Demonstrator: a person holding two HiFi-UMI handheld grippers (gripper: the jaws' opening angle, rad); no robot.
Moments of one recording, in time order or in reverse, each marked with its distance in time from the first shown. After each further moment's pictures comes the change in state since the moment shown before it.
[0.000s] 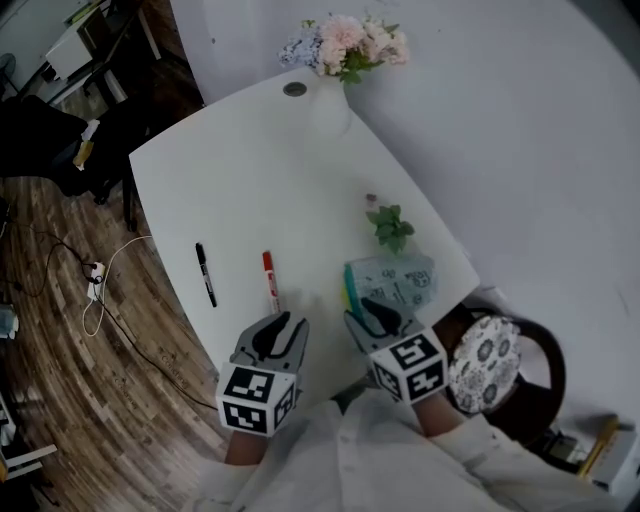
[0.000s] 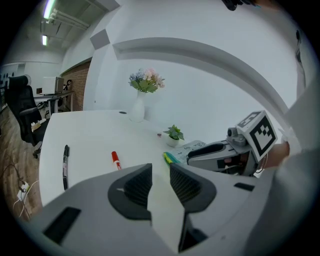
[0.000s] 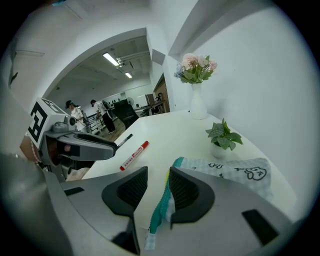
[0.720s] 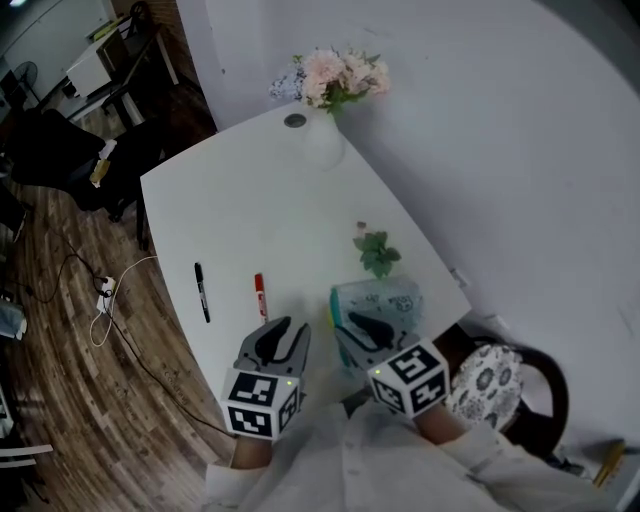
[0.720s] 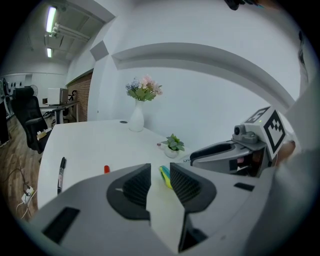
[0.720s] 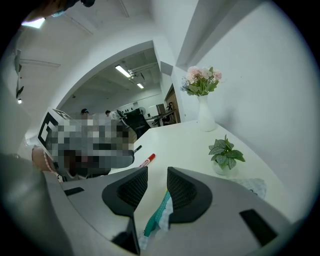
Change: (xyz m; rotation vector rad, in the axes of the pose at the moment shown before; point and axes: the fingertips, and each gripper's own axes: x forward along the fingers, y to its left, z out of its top) left arm 0.021 -0.024 0.033 0.024 -0.079 0.087; right arm -0.023 -0.008 0.030 -0.039 -0.118 0.151
